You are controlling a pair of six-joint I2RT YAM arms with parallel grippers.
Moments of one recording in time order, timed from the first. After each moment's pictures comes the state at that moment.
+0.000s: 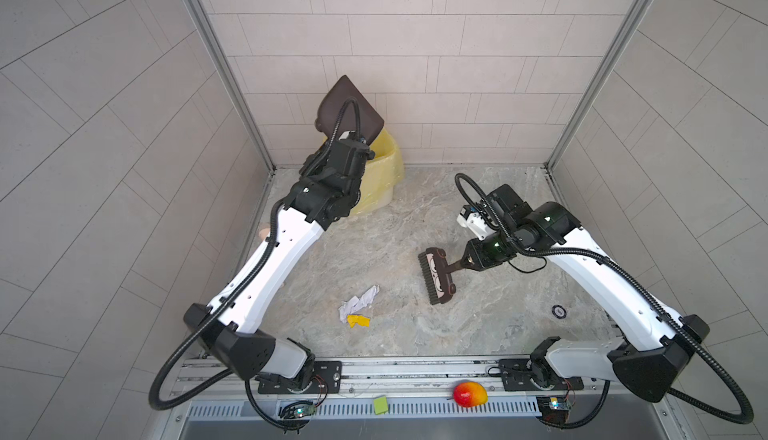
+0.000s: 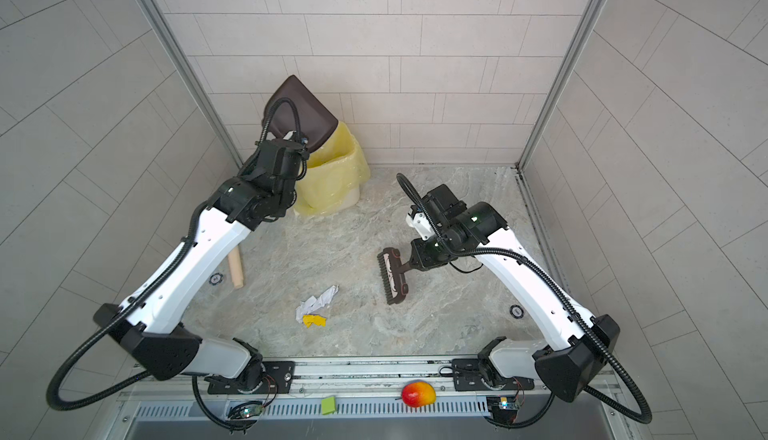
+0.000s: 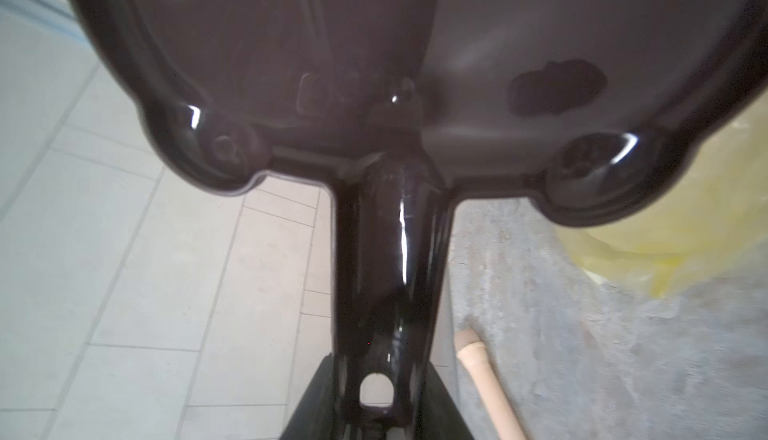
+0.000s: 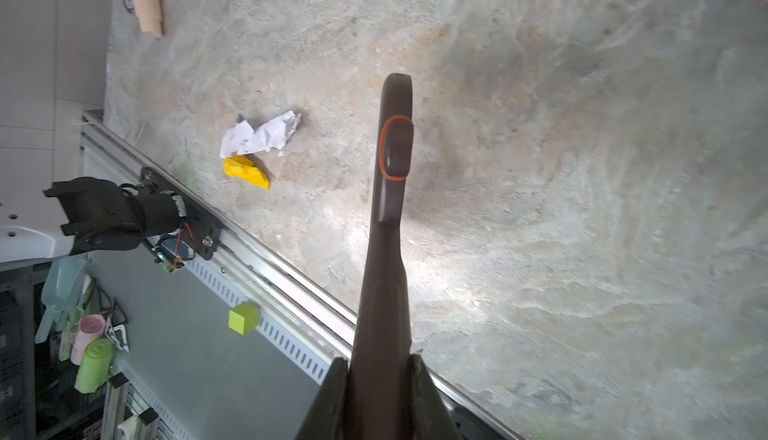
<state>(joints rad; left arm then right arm) -0.51 1.40 1.66 -0.88 -0.97 0.43 0.57 1.30 1.42 -1.27 -0.35 0.28</state>
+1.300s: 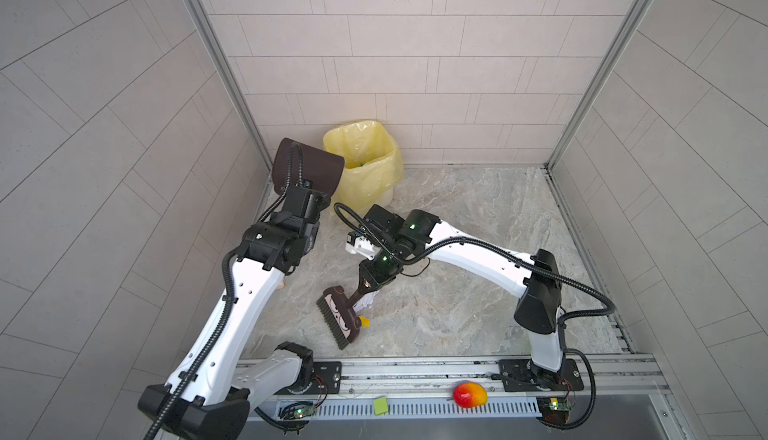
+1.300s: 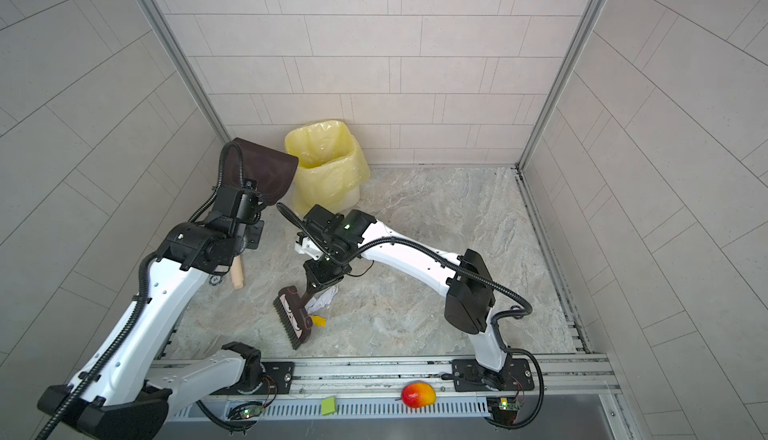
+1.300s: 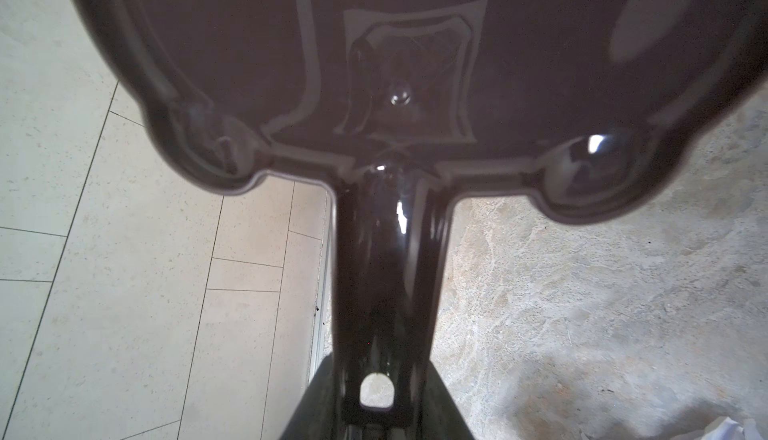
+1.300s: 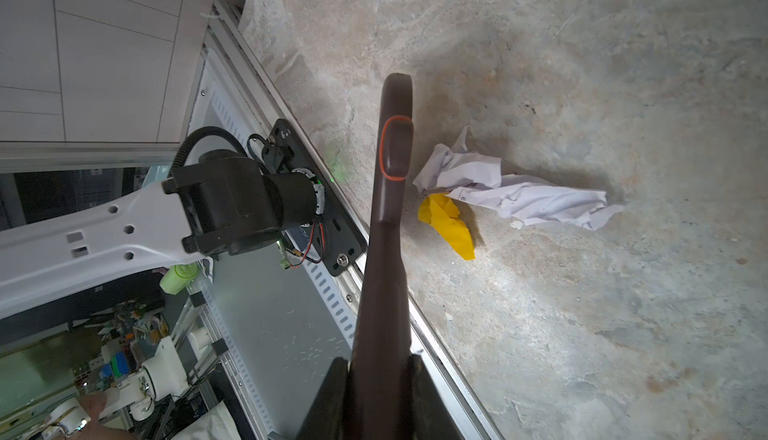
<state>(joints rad) -0.30 1.09 1.31 -1.11 -0.59 0.01 0.99 1.97 1.90 -1.09 -0.51 0.40</state>
